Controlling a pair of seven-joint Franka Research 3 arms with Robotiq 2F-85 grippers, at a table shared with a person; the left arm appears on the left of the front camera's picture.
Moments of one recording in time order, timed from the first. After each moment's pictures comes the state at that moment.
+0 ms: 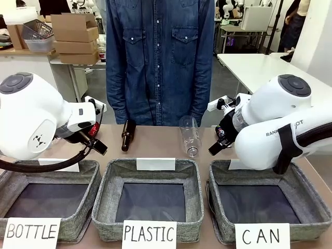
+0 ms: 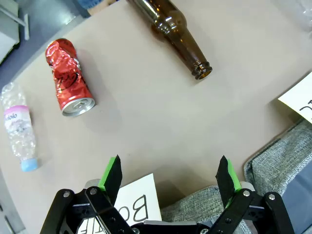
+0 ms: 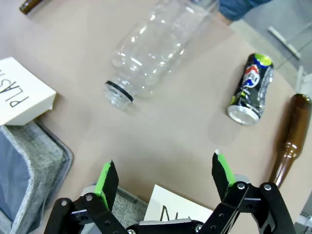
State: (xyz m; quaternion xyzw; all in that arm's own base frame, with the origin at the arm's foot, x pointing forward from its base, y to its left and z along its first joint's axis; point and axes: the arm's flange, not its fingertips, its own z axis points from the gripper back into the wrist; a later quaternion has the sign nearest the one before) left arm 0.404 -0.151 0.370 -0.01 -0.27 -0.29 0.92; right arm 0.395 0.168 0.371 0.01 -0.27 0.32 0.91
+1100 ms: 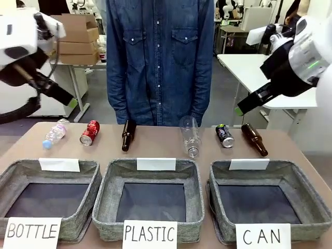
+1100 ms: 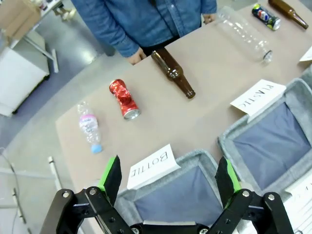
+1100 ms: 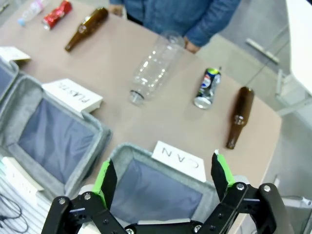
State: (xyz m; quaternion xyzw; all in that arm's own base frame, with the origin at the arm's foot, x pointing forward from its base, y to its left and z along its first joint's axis) left arm 0.291 -0.130 0.582 0.01 -0.36 -0.31 0.88; right arm 0.278 0.146 0.570 0.02 -0.34 0.27 0.90
